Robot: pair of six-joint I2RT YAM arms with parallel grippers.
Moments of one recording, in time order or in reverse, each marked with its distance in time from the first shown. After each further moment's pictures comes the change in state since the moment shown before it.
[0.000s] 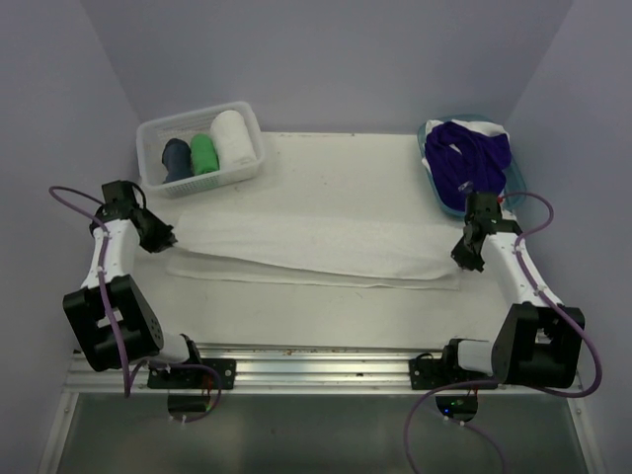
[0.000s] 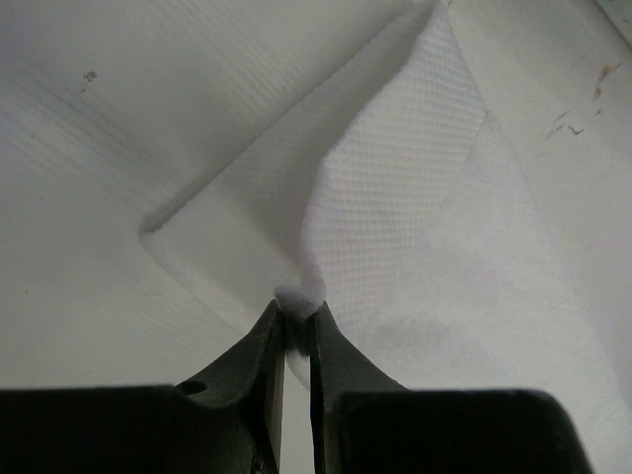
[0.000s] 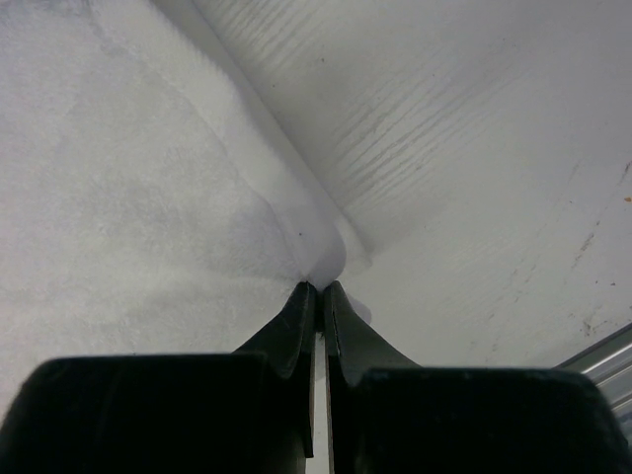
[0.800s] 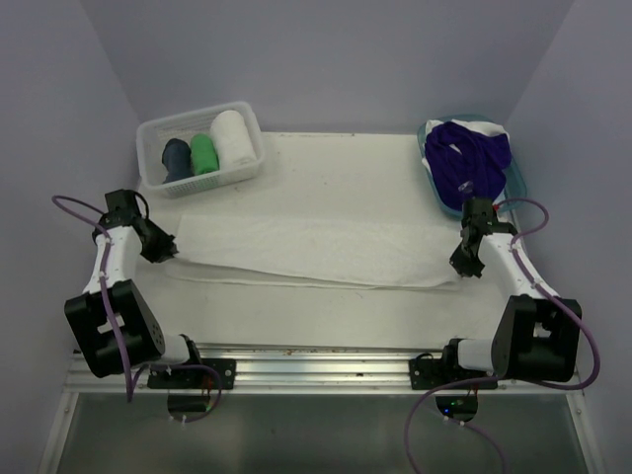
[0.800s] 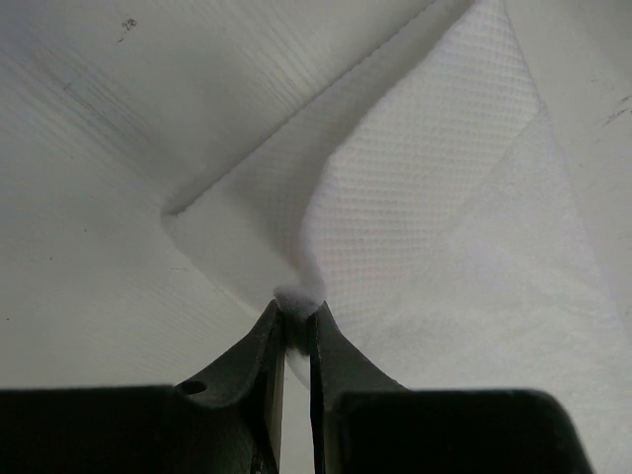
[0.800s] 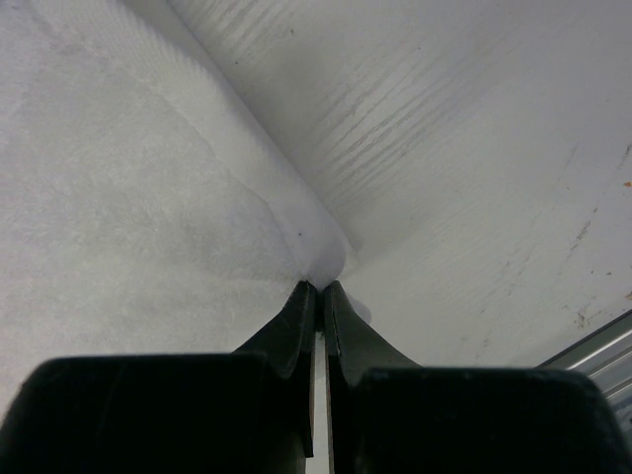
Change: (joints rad) left arm 0.006 -0.033 -0.078 -0.014 -0.031 -0.001; right arm 0.000 0.032 -0.046 0.008 0.014 0.007
